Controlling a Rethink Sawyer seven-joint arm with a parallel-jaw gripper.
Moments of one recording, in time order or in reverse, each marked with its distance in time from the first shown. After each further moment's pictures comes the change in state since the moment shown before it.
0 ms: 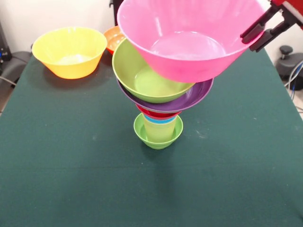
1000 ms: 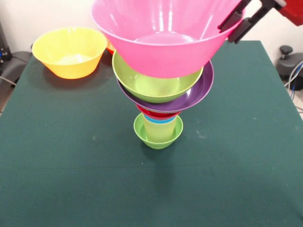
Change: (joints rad) arm 0.039 -0.085 0.169 0.139 -0.174 -0.112 -0.042
